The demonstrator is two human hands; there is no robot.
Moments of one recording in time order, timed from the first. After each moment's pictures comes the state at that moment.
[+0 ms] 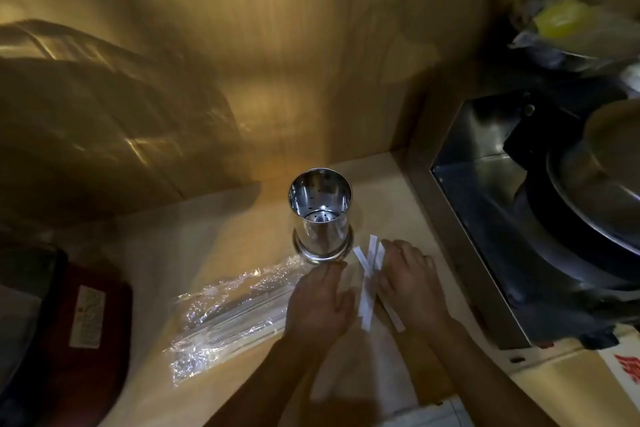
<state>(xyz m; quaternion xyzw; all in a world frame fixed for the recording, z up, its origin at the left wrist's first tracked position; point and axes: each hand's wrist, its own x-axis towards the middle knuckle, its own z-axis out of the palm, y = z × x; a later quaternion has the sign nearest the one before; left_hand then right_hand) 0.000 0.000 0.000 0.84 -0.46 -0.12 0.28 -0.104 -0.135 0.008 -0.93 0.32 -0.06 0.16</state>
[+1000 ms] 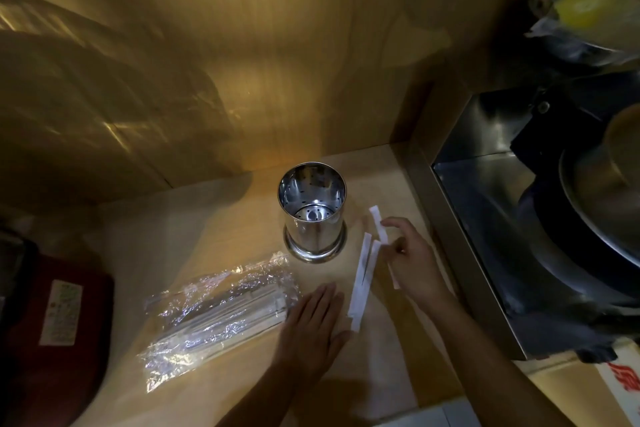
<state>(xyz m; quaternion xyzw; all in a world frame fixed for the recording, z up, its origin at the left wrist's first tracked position) -0.019 0.022 -0.083 0.83 -0.55 -0.12 0.07 -0.084 -0.167 0.029 -0.72 0.42 -0.11 0.54</state>
